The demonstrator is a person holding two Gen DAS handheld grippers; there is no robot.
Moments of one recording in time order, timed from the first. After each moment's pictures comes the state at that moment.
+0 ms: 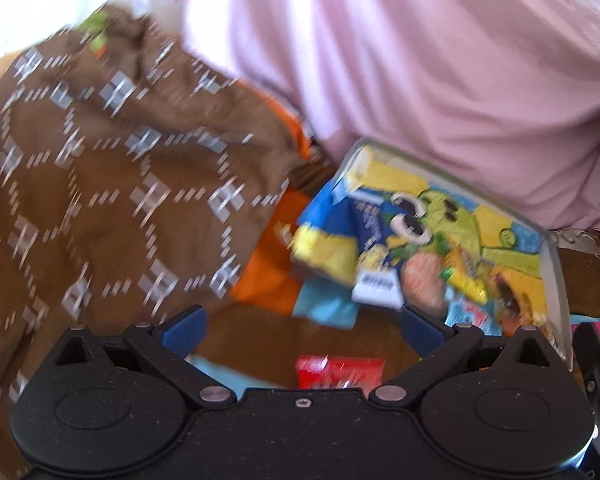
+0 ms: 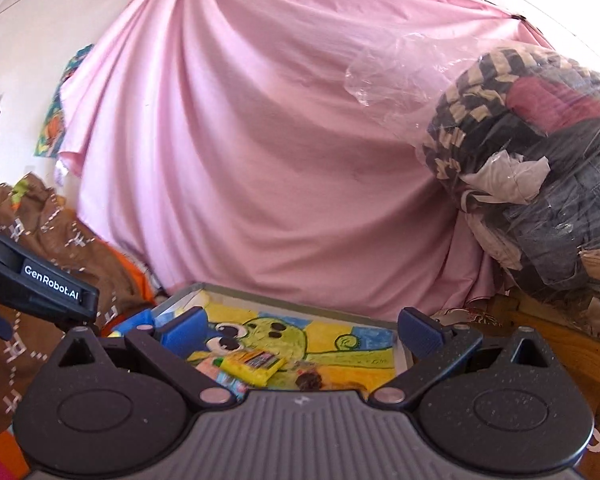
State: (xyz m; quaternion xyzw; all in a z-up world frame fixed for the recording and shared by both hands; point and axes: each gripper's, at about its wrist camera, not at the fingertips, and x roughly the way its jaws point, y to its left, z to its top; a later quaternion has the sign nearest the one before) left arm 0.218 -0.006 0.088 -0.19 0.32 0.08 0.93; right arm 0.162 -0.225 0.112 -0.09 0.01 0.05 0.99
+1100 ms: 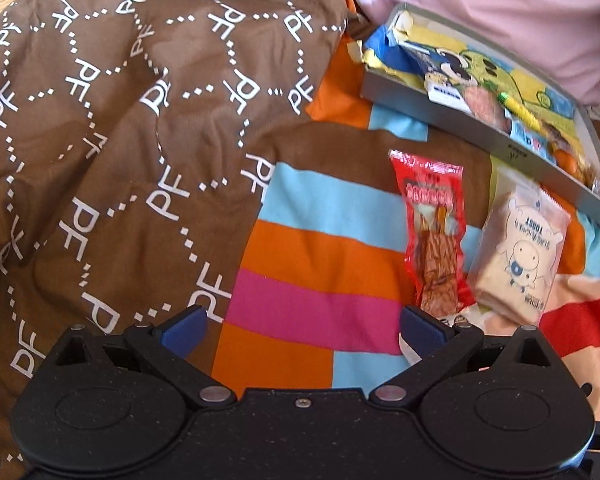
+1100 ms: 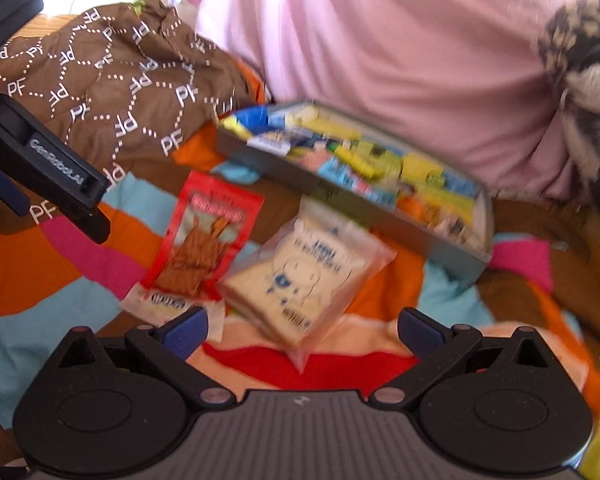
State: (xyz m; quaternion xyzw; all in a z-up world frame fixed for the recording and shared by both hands) left arm 0.146 0.008 0.013 -0.14 0.45 0.07 0.88; right arm 0.113 -0.207 0.038 -0.21 0.25 0.14 0.94
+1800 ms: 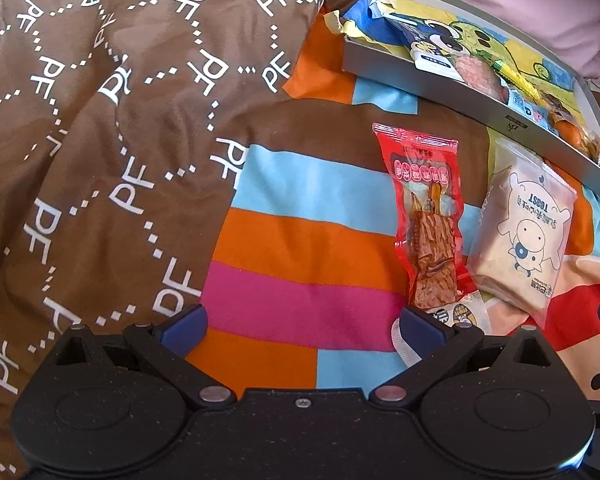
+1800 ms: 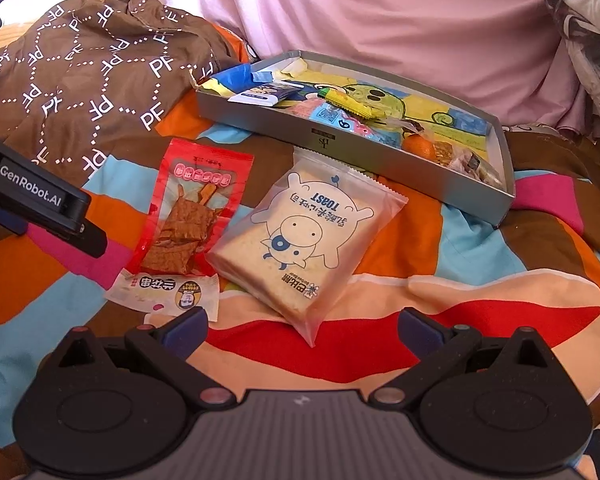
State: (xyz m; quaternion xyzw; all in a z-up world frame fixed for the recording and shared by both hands) left arm 0.163 -0.008 0.000 -0.12 0.47 0.06 0.87; right arm 0.139 -0.217 0.024 -0.16 0.31 0.14 0.93
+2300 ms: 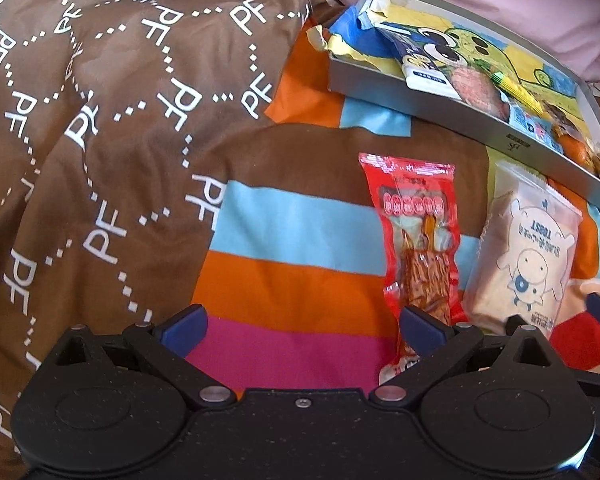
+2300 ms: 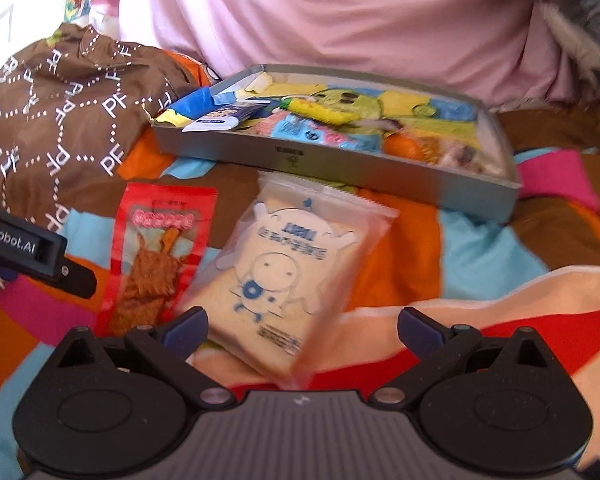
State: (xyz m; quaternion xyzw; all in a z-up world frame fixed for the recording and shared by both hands) left arm 0.189 -0.016 -0.002 -0.11 0.45 0.06 0.88; right arm 0.183 -0.224 0.015 -0.07 0.30 0.13 0.94
